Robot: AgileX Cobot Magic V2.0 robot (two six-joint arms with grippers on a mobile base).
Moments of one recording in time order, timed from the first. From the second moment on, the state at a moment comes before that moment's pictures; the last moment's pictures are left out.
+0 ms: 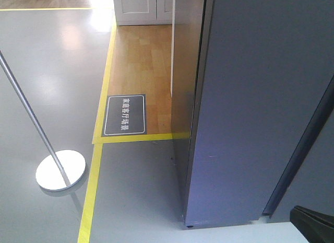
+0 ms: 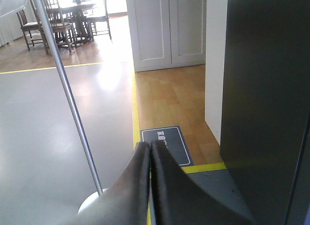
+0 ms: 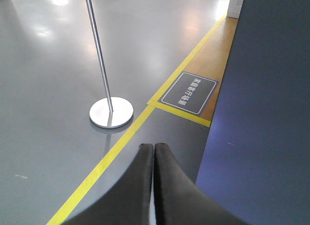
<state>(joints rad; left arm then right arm) 0.03 -0.01 0.02 -0.01 0.19 0.01 -0.06 0.30 -0.30 0.92 0.73 -1.00</state>
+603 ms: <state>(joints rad) 0.03 -0.01 0.02 -0.01 0.19 0.01 -0.06 0.30 -0.30 0.92 0.72 -1.00</state>
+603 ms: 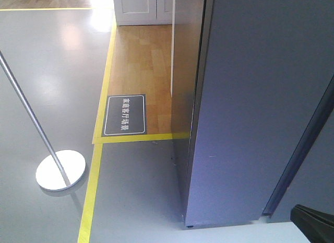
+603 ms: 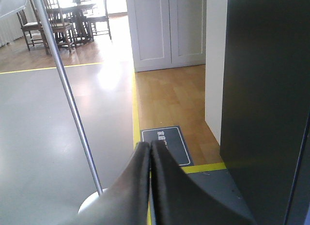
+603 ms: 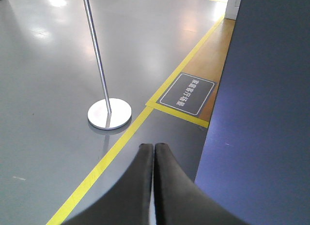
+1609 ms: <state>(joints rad) 0.03 -0.01 0.02 -0.01 0.19 0.01 -0.06 -0.01 -0.10 0.19 0.47 0.12</state>
